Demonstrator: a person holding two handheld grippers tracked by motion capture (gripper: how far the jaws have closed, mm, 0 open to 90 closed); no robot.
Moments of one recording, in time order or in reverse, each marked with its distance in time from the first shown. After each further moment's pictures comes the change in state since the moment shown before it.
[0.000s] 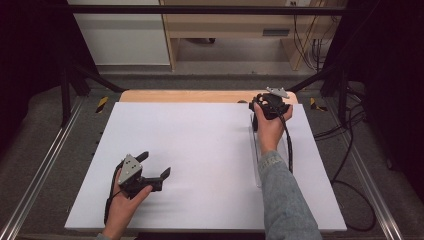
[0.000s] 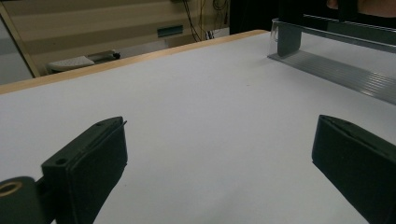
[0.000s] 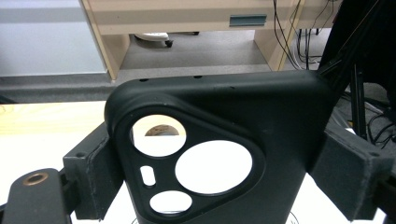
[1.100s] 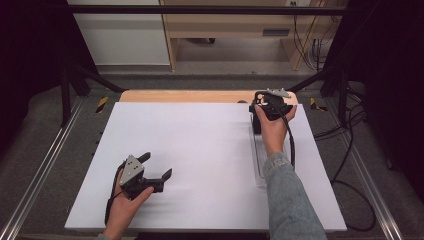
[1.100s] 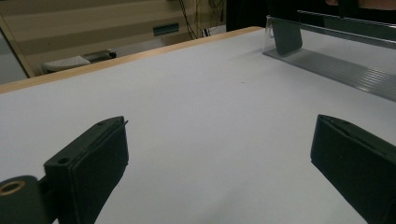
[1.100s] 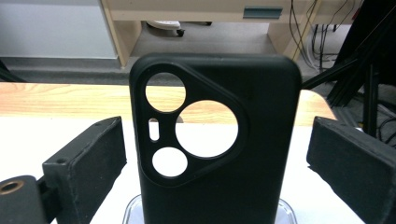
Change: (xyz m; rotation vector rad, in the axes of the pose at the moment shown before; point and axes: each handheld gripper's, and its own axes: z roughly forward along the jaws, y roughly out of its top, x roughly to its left) left arm -0.003 0.000 0.002 0.009 -0.015 0.013; right arm -0.007 -0.002 -0.002 0.039 0.052 -0.045
